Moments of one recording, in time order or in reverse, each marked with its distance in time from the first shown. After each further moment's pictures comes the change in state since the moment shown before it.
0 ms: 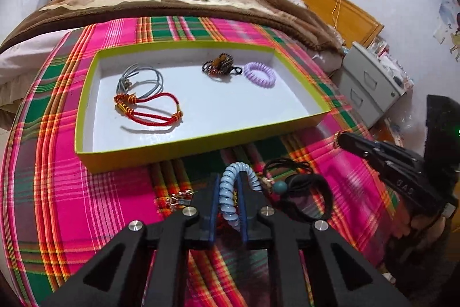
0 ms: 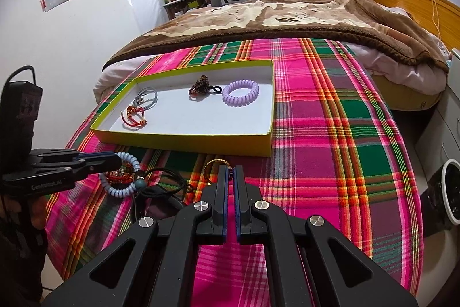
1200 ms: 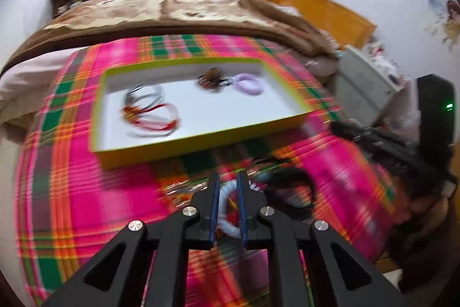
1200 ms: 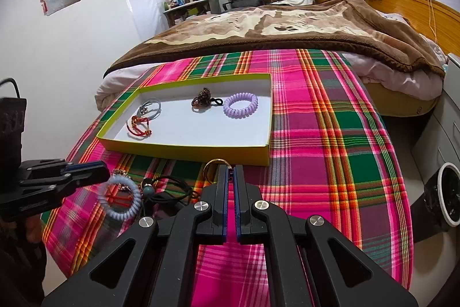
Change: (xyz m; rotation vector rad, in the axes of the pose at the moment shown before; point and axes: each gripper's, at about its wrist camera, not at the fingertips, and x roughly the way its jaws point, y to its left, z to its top) left arm -0.023 -0.016 -0.010 0.049 -0.059 0.057; right arm -0.018 0.003 0.004 -0.003 -0.036 -0.006
